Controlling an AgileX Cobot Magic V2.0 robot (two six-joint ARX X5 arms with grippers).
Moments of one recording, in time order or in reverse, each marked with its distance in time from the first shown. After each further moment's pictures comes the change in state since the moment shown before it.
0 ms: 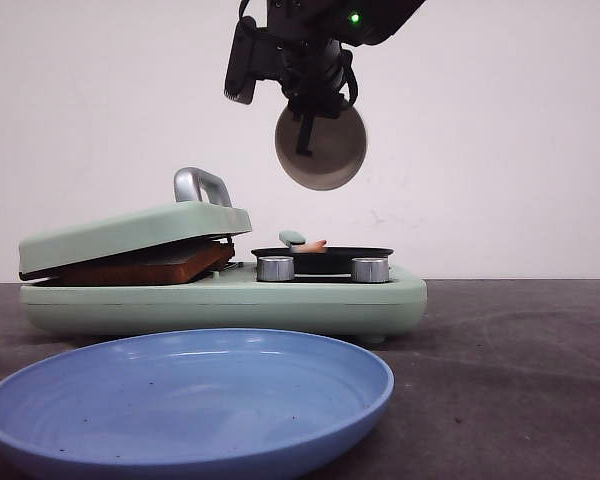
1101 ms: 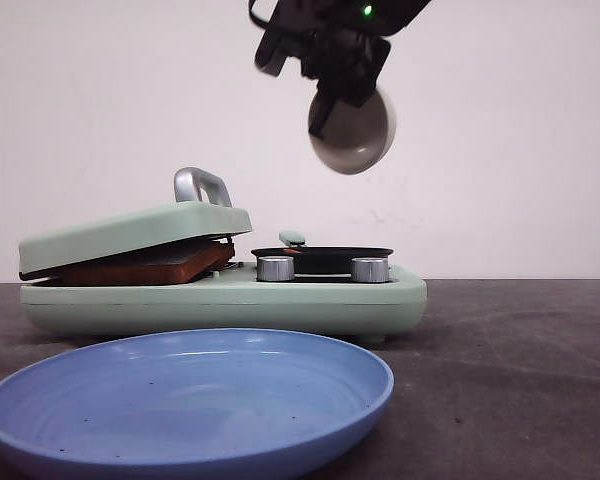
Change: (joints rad) left arm -0.006 -0.002 0.000 -0.005 -0.003 0.000; right arm -0.033 -0.042 0.000 -0.030 0.203 0.257
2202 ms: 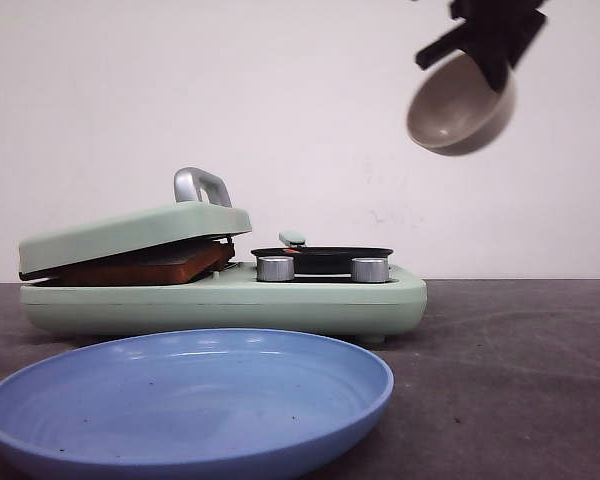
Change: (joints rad) left arm 0.000 0.000 0.000 -0.018 0.000 0.000; right arm -0.278 -0.333 0.007 -1.138 -0.435 0.990
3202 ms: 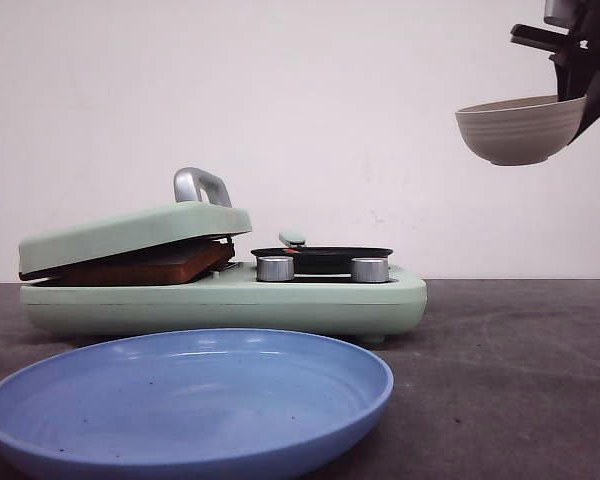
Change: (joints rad) left arm 0.000 0.000 0.000 0.001 0.000 0.000; right arm -0.383 -0.005 -0.022 -0.230 -0.845 0.283
